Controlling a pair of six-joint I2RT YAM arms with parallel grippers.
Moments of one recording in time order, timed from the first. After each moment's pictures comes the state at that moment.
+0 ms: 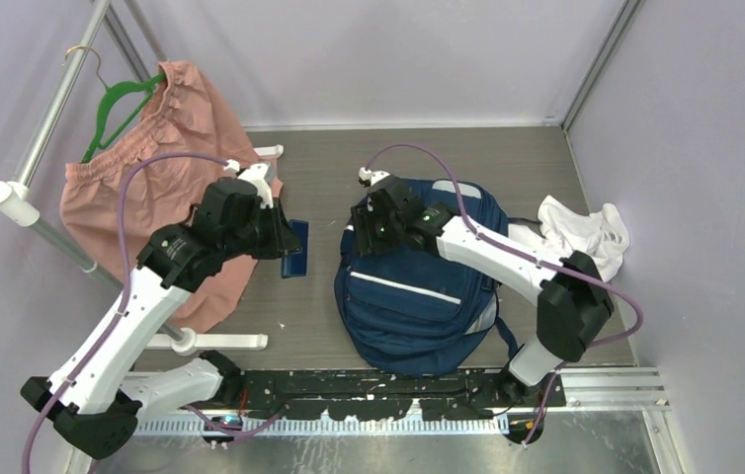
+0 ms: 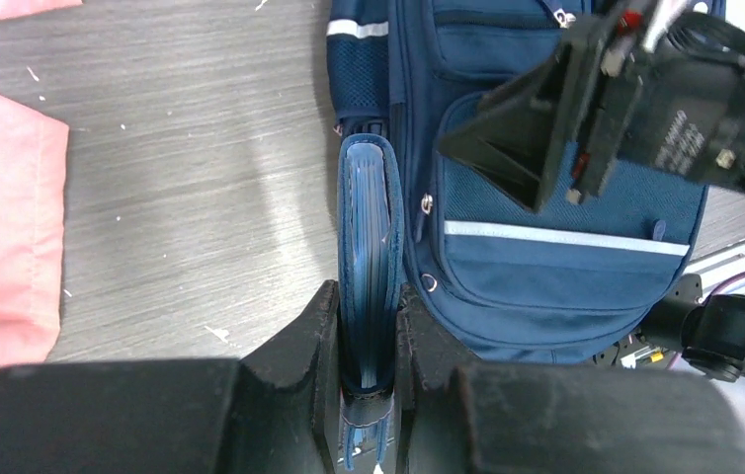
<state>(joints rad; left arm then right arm) -0.59 1.01 1.27 -0.95 -0.03 -0.52 0.78 1.61 1.25 -0.43 -0.05 0.46</state>
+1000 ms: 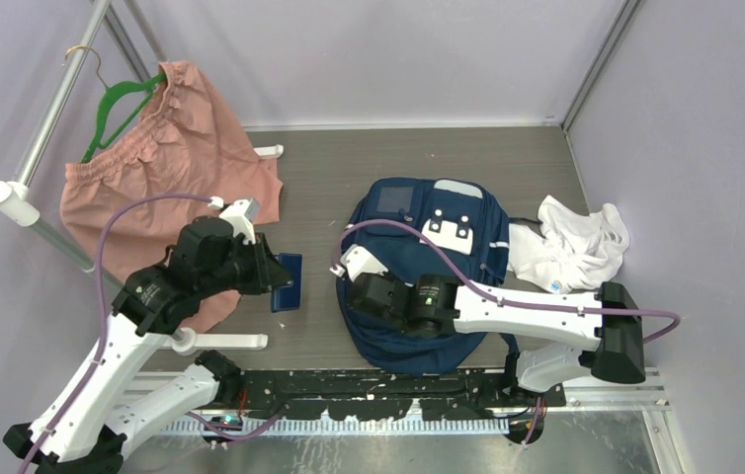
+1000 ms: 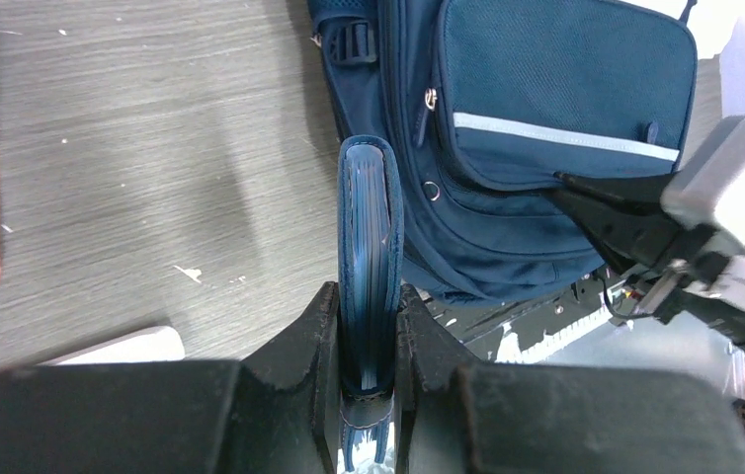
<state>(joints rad) -0.59 0.78 1.10 -0.99 0.06 -0.55 1.31 1.37 1.12 -0.79 0.57 0.26</state>
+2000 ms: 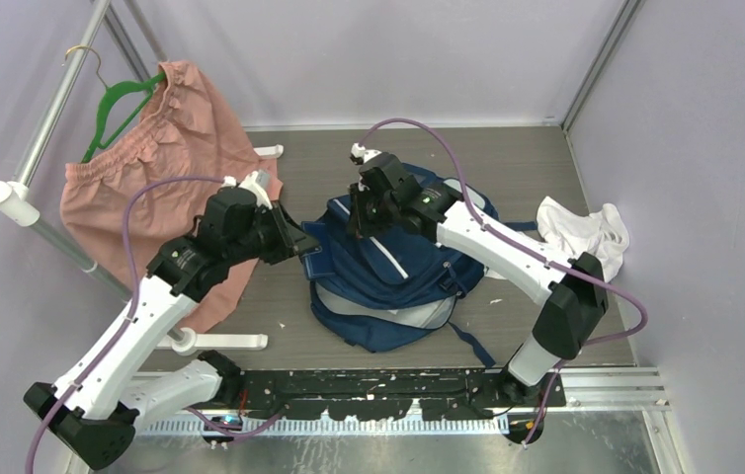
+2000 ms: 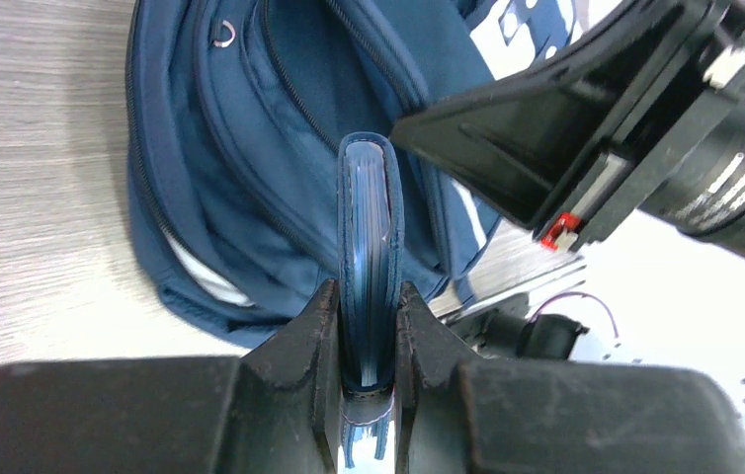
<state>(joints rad) -0.57 0.97 1.13 -0.76 0.10 -0.80 0.83 1.62 1.50 -0.61 -0.04 0.51</state>
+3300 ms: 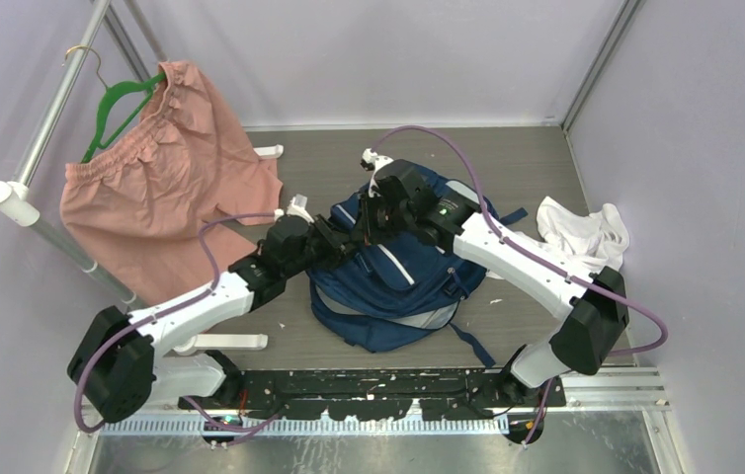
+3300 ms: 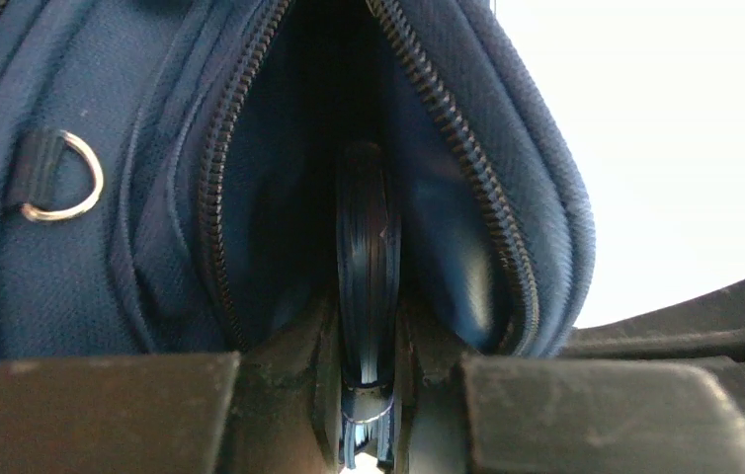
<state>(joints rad) -0.69 1.19 0.68 0.11 0.07 -1.30 0.82 1.50 1.38 -0.55 -0.11 0.53</state>
